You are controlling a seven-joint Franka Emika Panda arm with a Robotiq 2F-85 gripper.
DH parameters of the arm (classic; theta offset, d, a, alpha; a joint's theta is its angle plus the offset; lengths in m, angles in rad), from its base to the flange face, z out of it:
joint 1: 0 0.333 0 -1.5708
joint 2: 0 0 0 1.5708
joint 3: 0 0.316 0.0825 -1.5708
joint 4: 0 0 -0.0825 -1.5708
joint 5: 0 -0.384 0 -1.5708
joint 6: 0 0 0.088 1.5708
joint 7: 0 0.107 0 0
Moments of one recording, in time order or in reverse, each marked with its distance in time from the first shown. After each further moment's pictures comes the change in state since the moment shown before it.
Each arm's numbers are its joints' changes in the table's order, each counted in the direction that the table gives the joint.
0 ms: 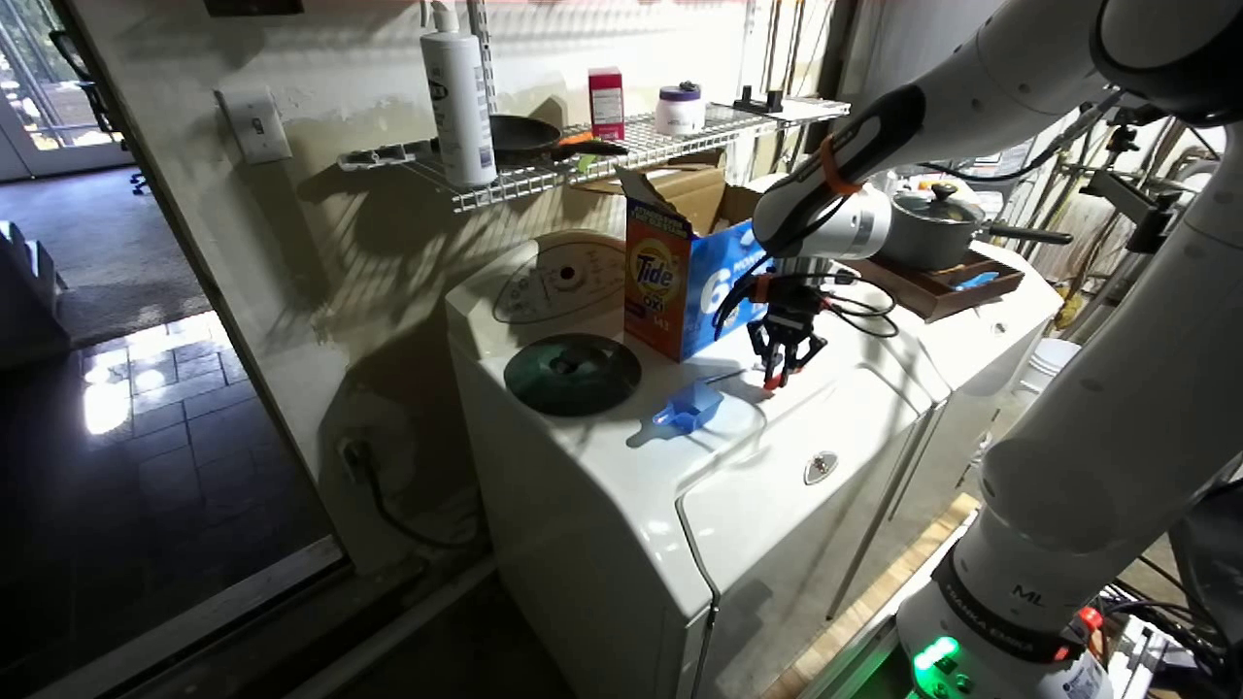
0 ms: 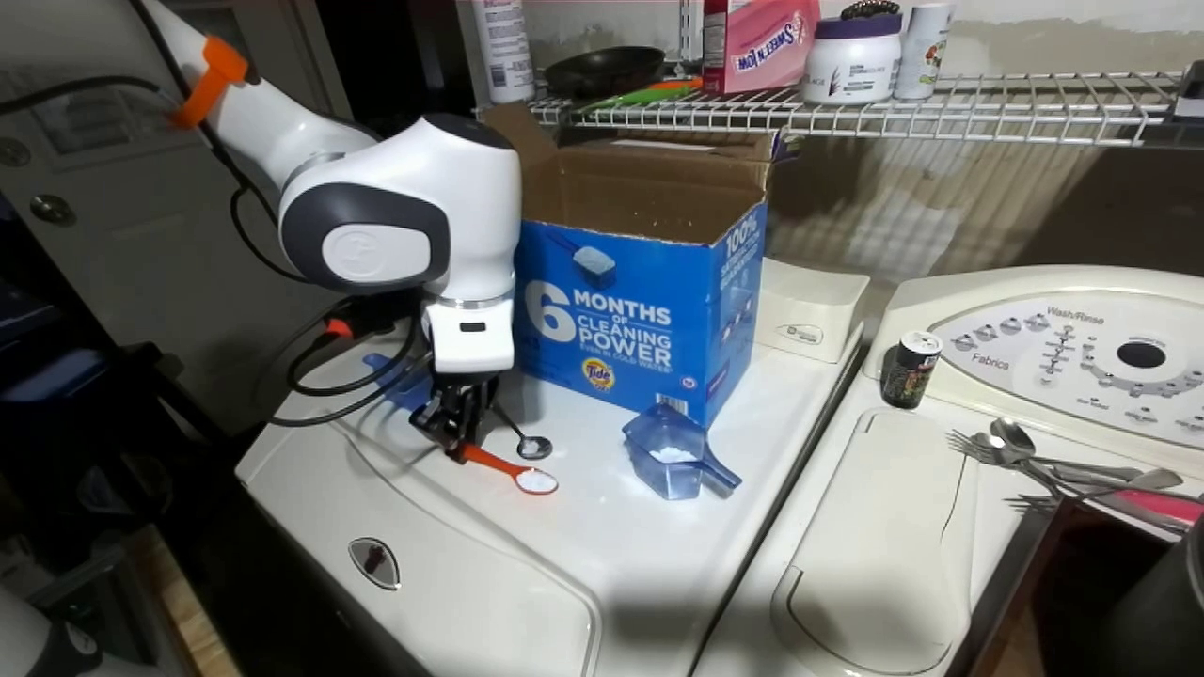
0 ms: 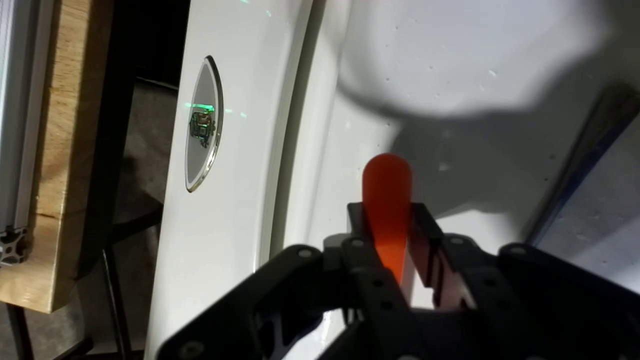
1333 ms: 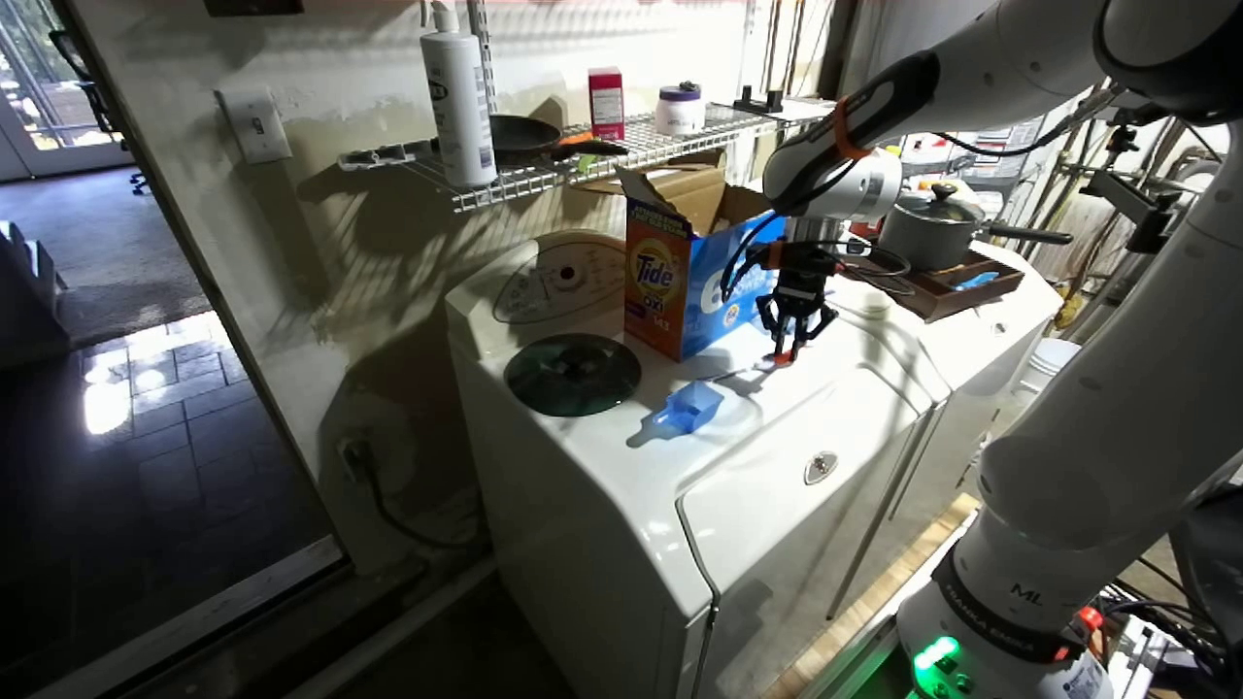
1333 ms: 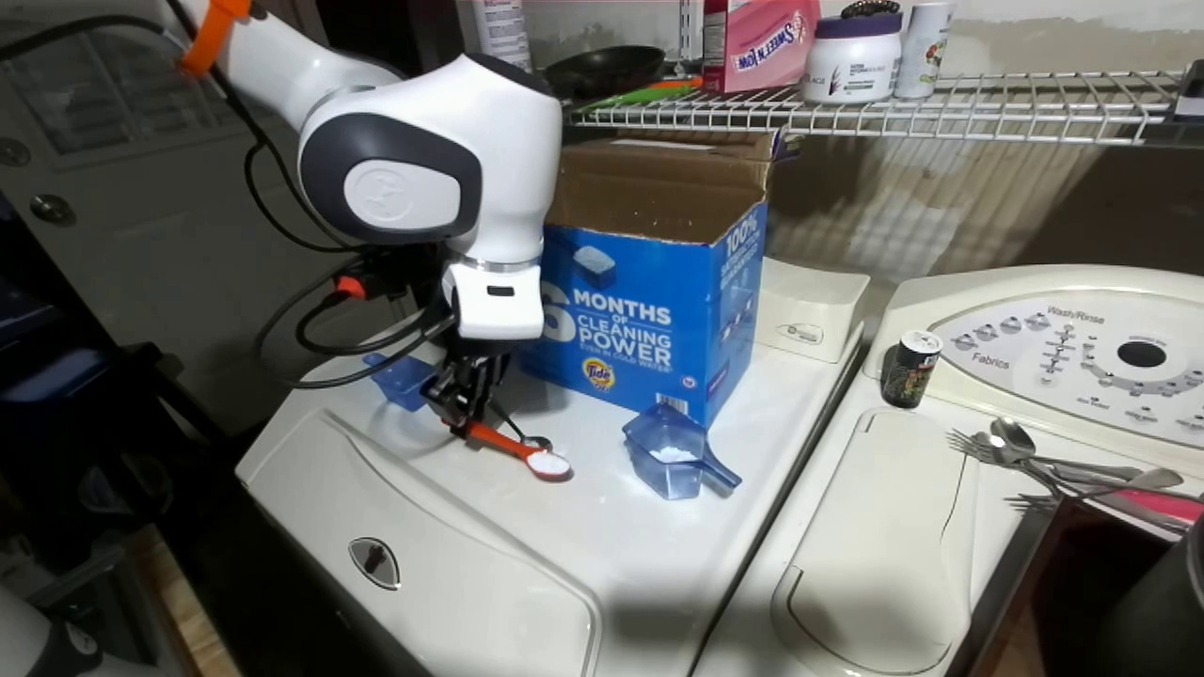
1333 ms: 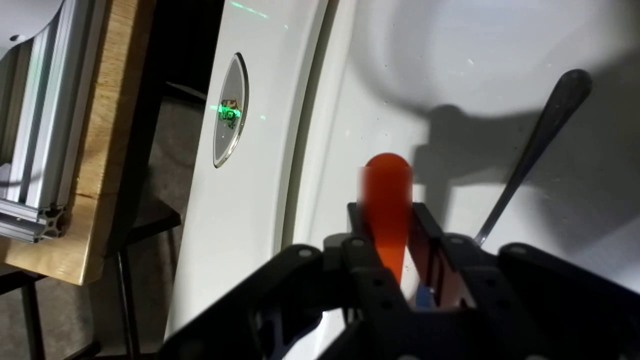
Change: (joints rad) arm -0.028 -0.008 -0.030 -0.119 -0.002 -0.188 -0.053
